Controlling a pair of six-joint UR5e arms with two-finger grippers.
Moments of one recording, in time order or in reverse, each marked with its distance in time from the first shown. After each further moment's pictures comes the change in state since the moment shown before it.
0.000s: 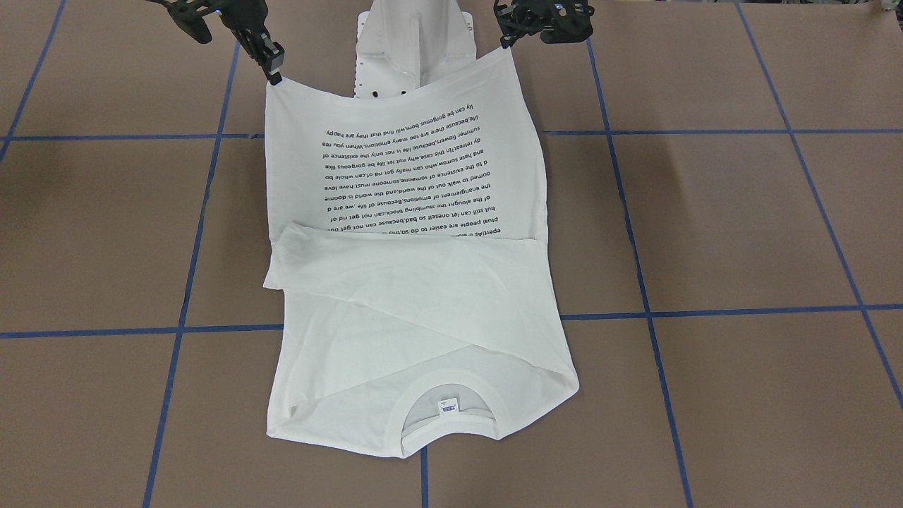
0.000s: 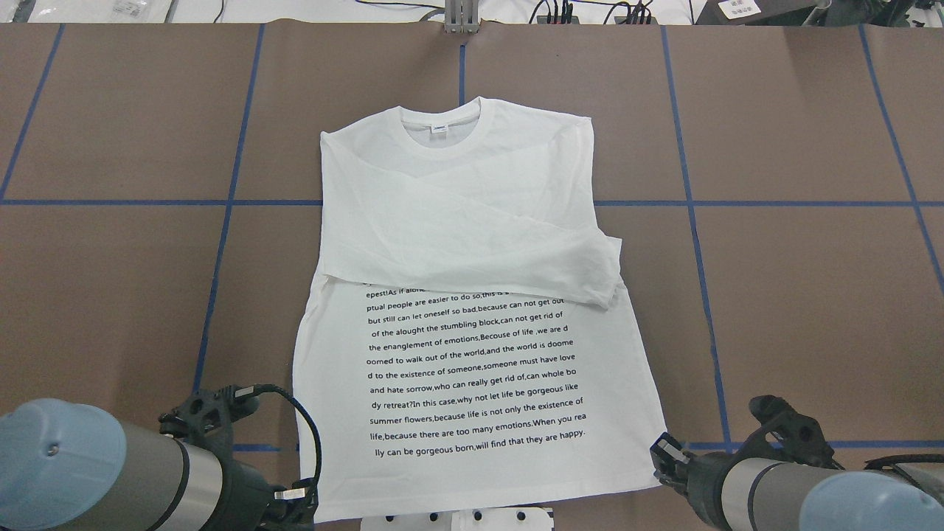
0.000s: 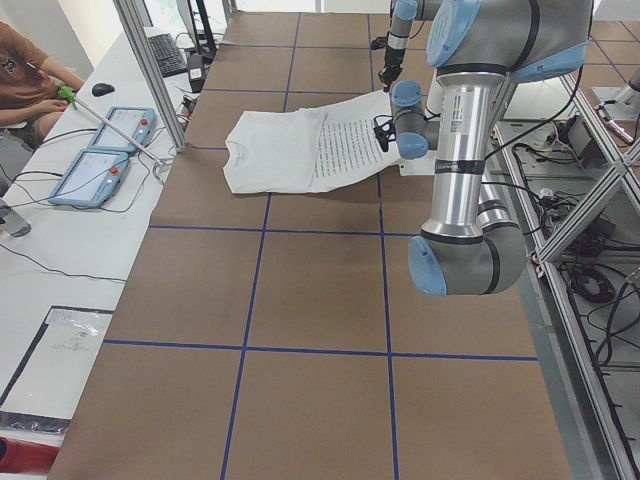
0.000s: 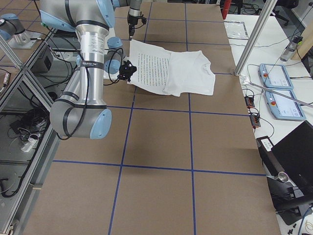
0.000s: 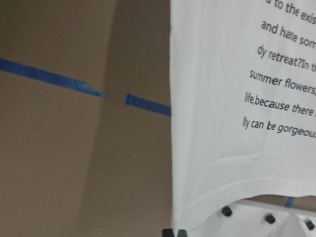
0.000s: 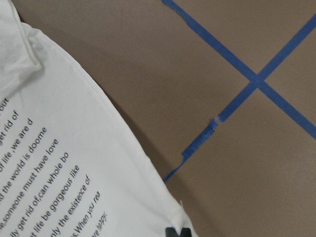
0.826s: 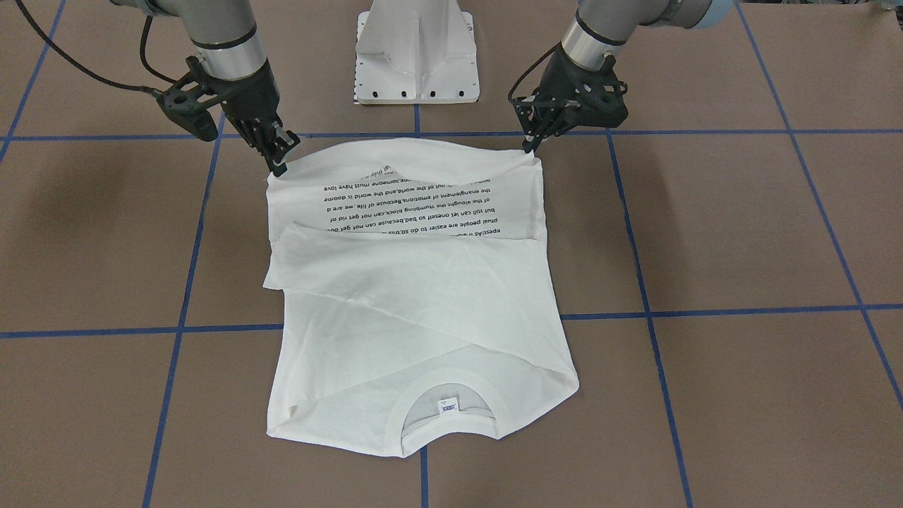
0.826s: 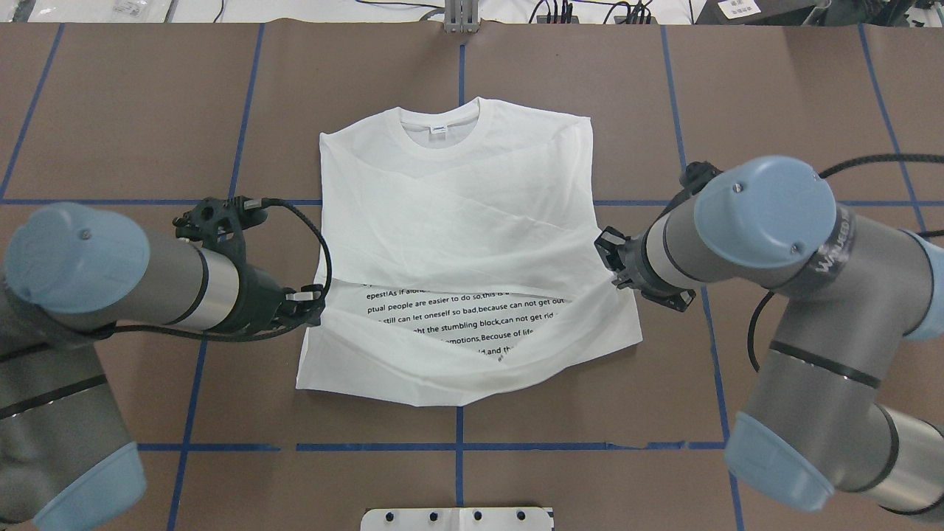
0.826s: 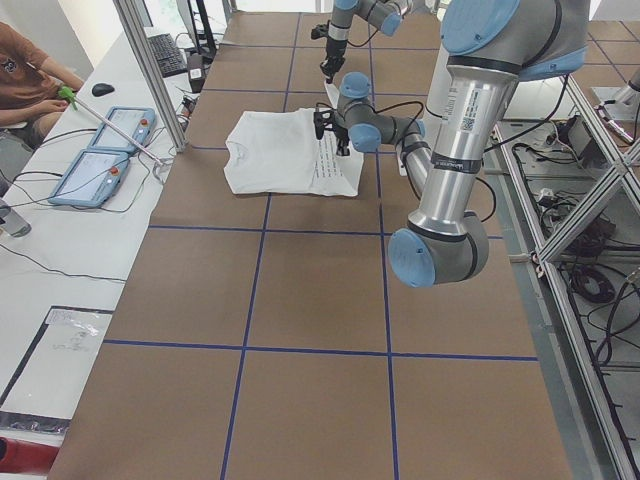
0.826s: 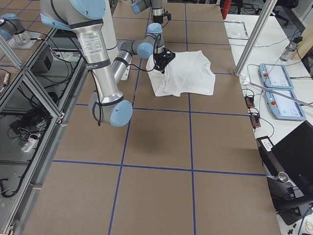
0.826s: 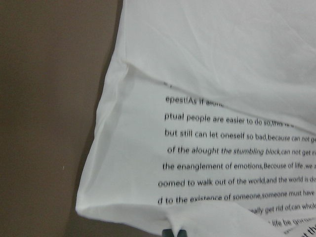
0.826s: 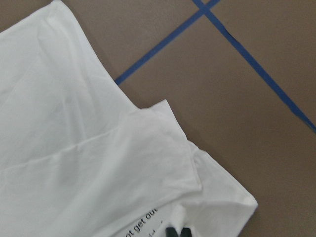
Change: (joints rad) left arm -0.402 -0.235 0.294 0.056 0.010 0.446; right arm 0.548 0.538 -0.369 -0.300 0.321 -0.581
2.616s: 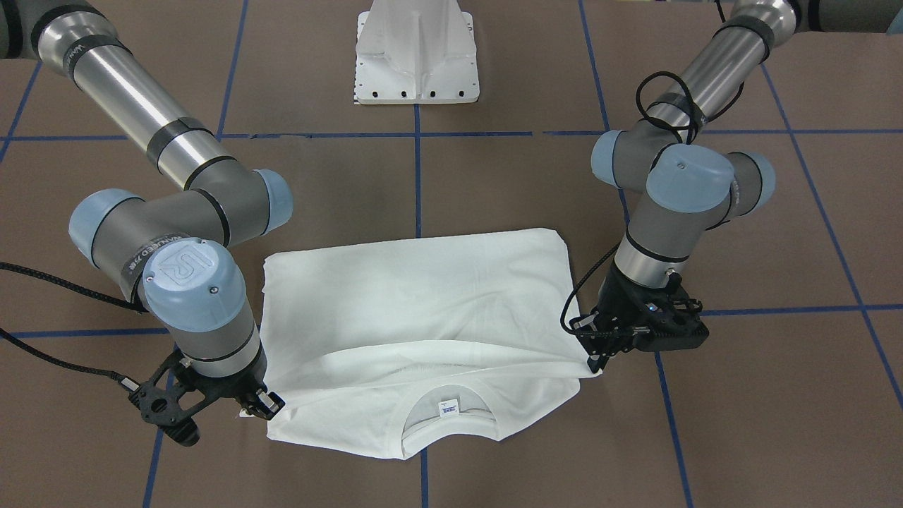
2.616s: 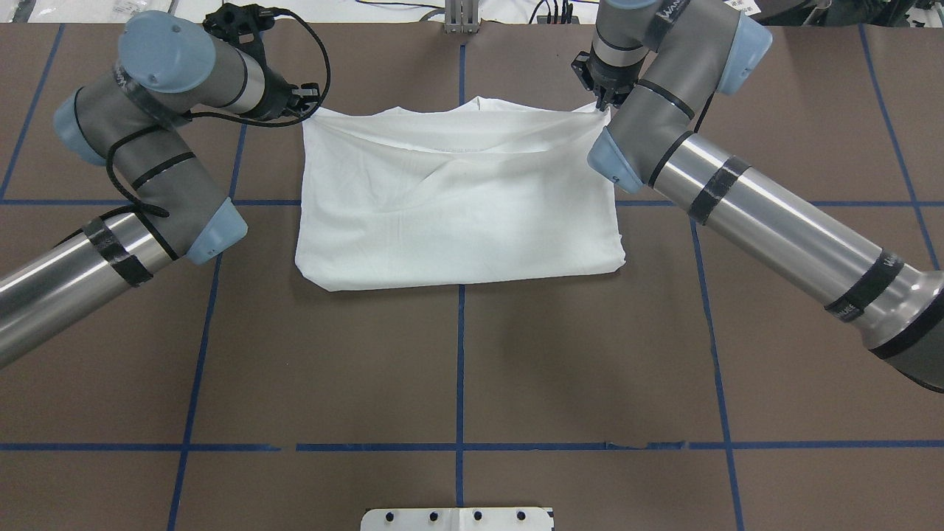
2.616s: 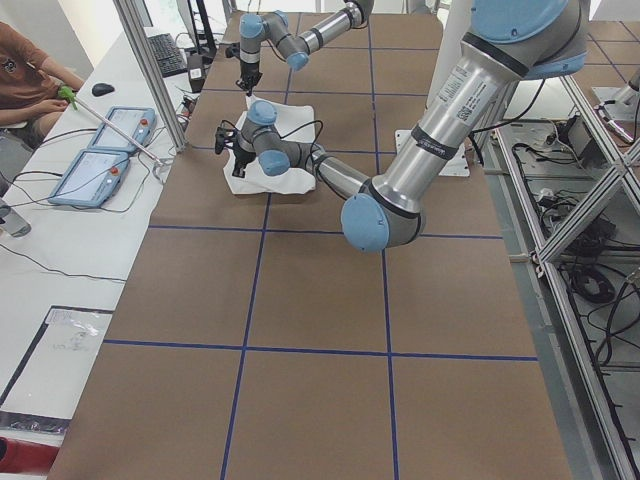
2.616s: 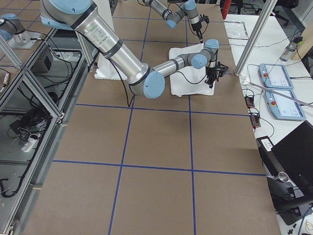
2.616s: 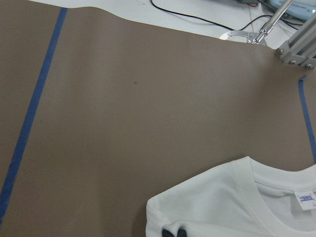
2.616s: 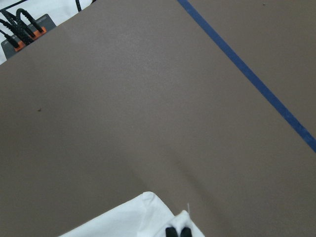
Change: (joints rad) left arm -0.278 -0.320 0.734 -0.402 0.094 0.206; right arm 0.265 0.460 -0.988 0.377 0.080 -0.237
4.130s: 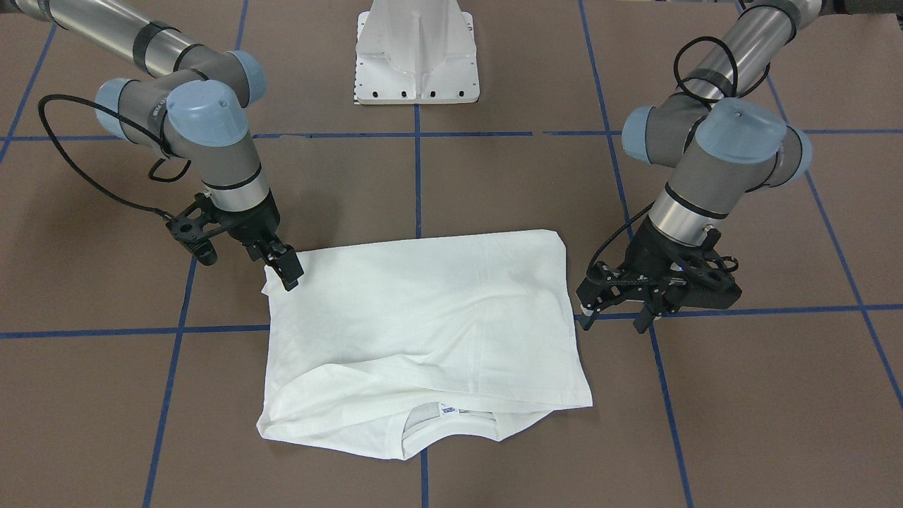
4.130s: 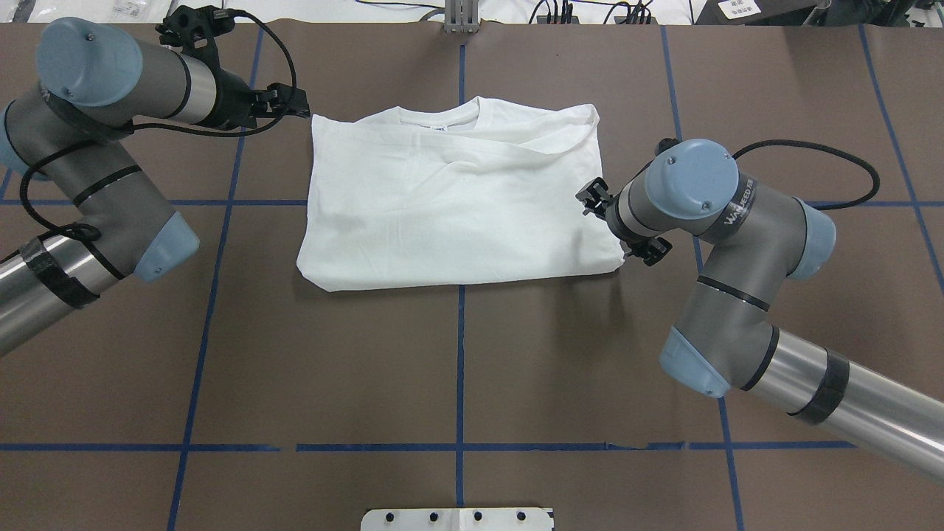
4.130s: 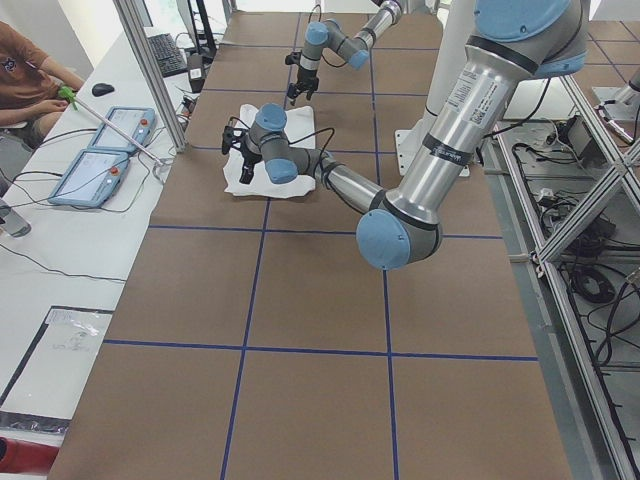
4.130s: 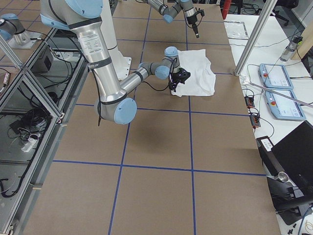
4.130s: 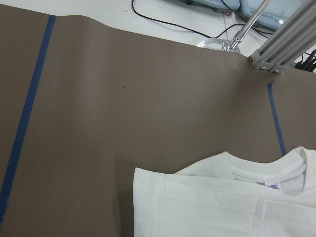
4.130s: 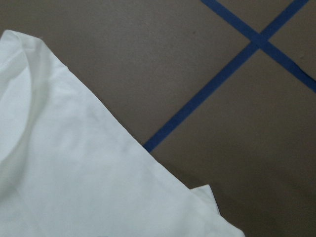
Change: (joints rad) left arm -0.025 0.146 -0.186 -0.073 -0.086 0.002; right arm -0.260 -0.459 0.619 0.024 -0.145 0.391
